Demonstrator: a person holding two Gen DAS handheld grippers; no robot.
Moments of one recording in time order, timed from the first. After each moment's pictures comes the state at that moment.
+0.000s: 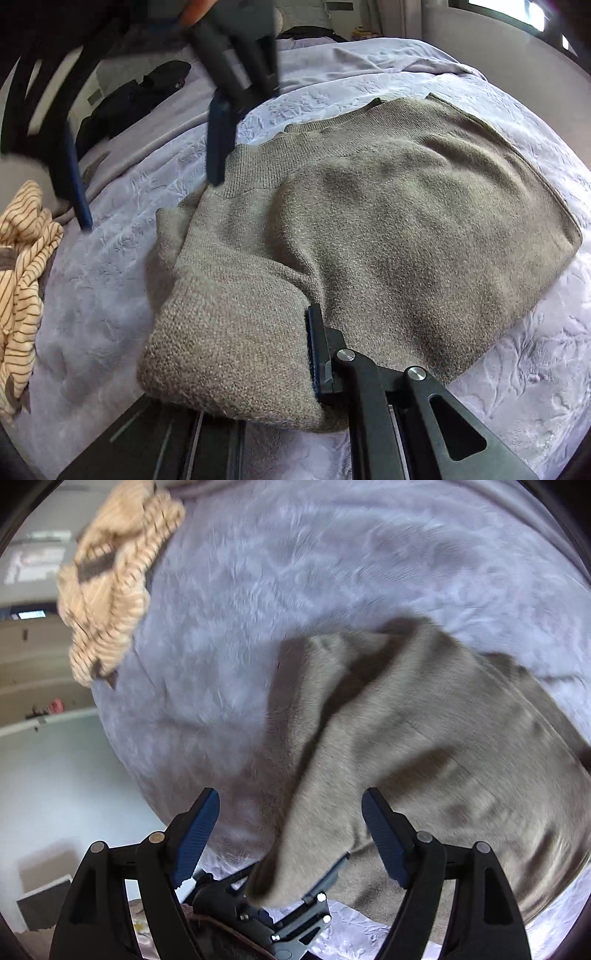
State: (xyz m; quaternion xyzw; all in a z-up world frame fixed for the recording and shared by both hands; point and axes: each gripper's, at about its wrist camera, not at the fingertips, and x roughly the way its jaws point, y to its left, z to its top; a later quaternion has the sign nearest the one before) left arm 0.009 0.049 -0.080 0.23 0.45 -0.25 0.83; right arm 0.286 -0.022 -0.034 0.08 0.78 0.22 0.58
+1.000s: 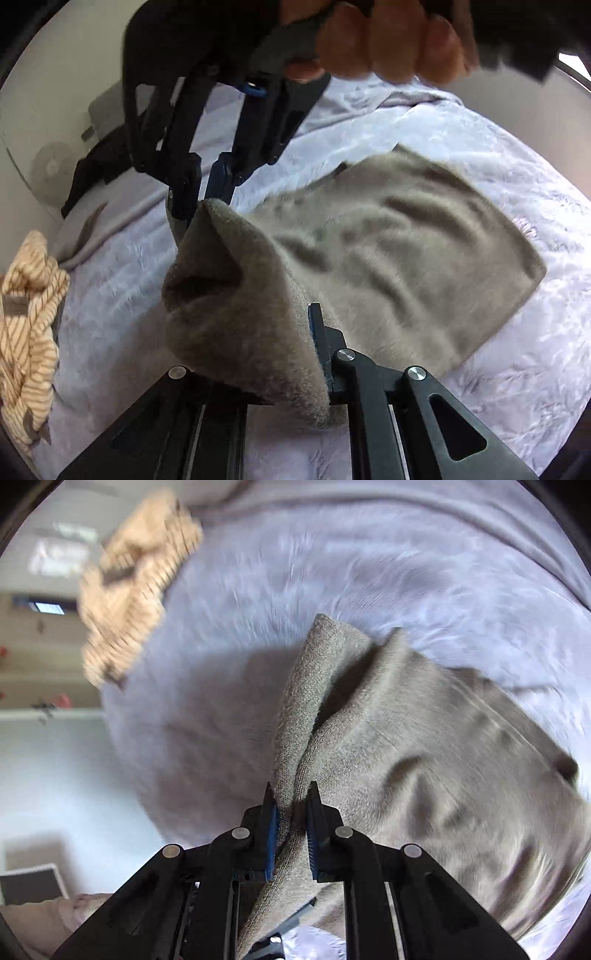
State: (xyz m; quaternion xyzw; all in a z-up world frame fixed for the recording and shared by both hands) left arm -0.001 0.011 -0.013 0.24 0.39 -0.28 0.84; right arm 0.244 -0.090 -0.007 0.11 0.70 0.26 0.65
